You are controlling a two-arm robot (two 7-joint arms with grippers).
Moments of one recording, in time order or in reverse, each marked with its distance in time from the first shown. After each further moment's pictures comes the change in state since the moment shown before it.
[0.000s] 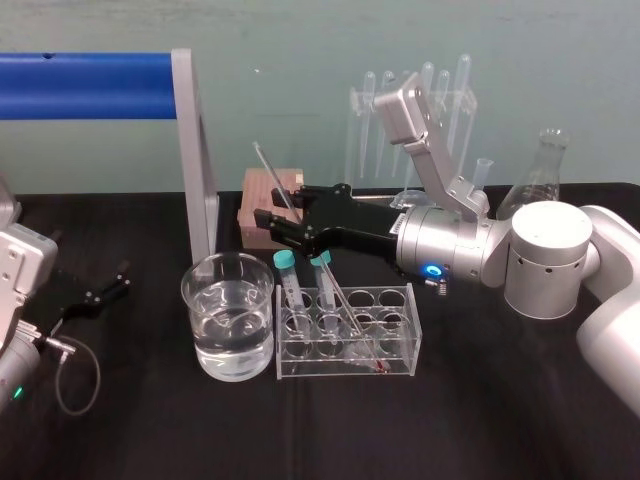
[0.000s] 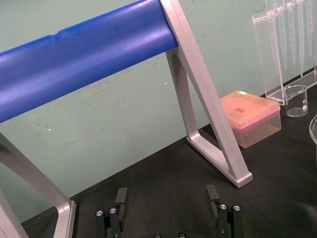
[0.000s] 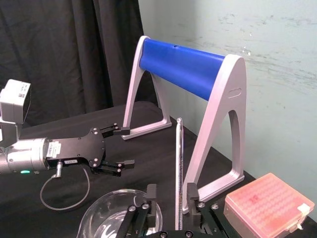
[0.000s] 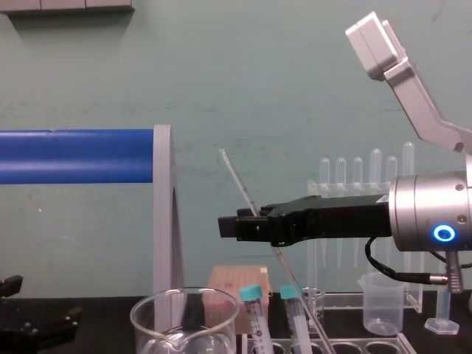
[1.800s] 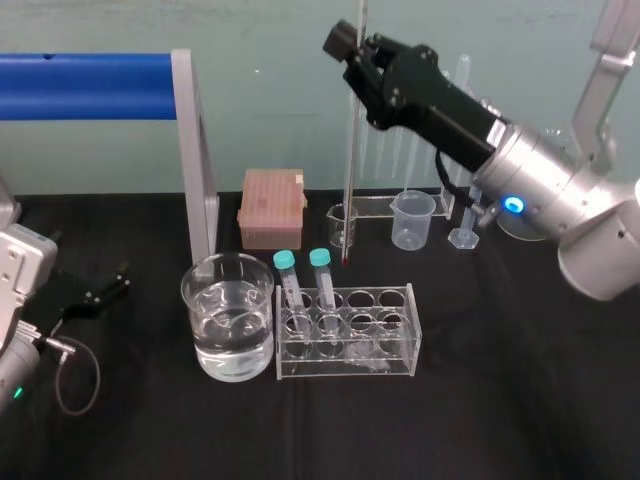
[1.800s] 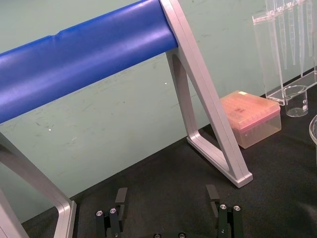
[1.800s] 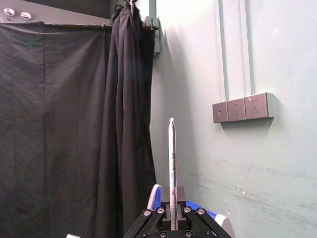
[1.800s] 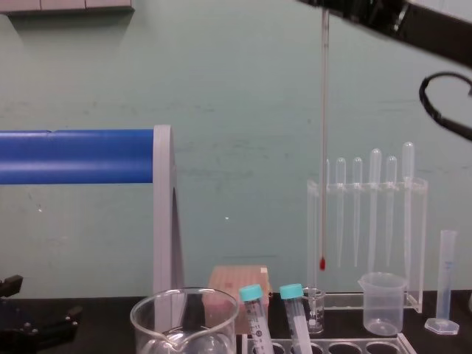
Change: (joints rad) left arm 0.000 0.000 0.000 0.000 0.000 0.000 0.000; right arm -0.124 0.028 0.229 -0.219 0.278 -0.284 0.065
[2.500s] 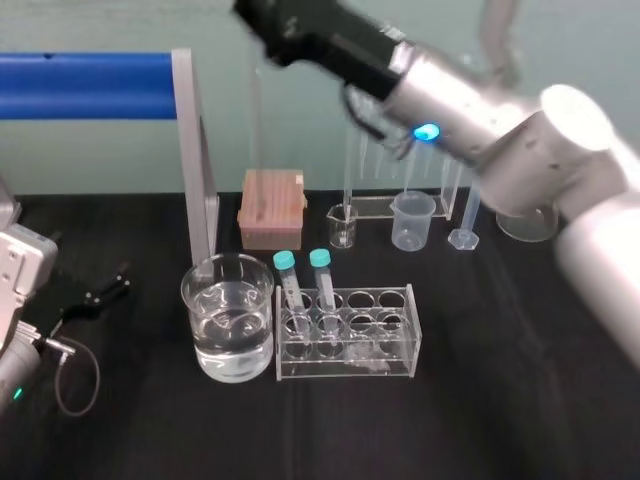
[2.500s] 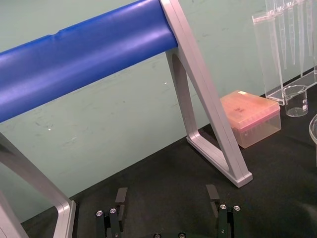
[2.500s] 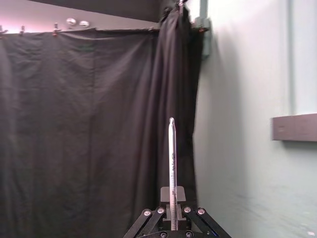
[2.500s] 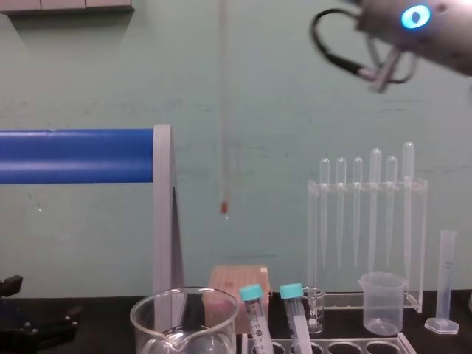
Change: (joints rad) left arm 0.000 0.000 0.000 0.000 0.000 0.000 0.000; right arm 0.272 -0.140 -0.163 0.204 0.027 0.013 0.118
